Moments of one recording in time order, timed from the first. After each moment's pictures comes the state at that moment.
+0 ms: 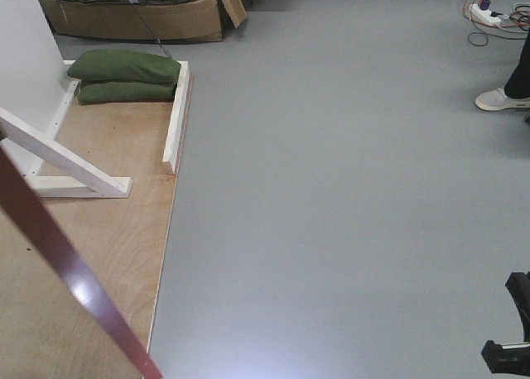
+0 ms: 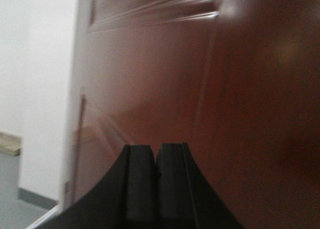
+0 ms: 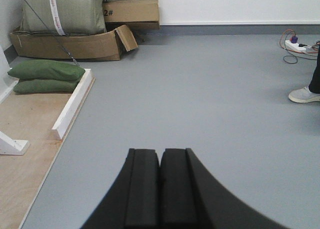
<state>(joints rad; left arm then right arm) 0.24 1.07 -1.23 1.16 0.12 -1.32 0.04 -0.01 0.03 0.07 0.37 -0.05</state>
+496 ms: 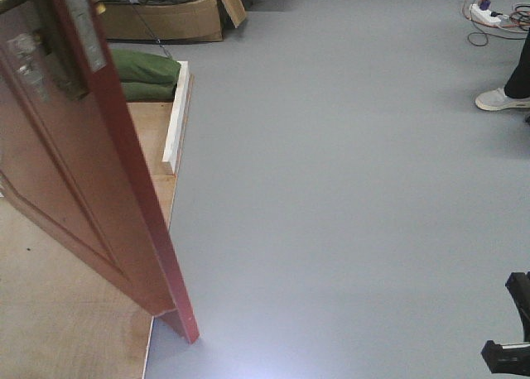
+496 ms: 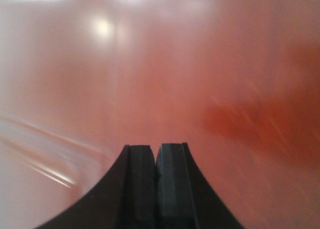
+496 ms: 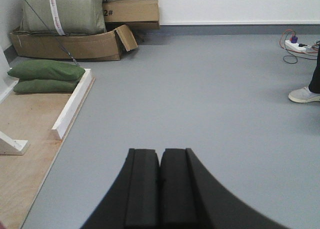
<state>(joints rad) 0.02 1.20 -1.23 1.18 -0.10 -1.32 0.04 -0.01 0.03 0.07 0.37 -0.05</state>
